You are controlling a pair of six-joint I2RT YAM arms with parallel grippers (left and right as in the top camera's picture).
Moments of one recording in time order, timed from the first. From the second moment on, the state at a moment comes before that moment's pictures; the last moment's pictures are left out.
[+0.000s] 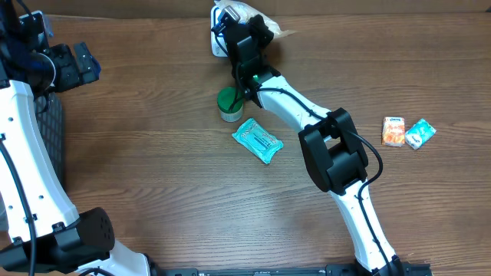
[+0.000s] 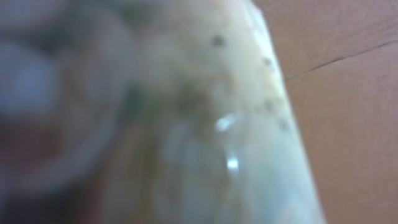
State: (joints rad) left arm 0.31 1.78 2.22 -1.51 0.07 -0.07; right arm 0.55 2.49 2.00 0.17 0.77 -0.83
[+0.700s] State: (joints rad) left arm 0.31 1.78 2.22 -1.51 0.07 -0.07; right arm 0.54 1.92 2.01 -0.67 0.37 -0.16
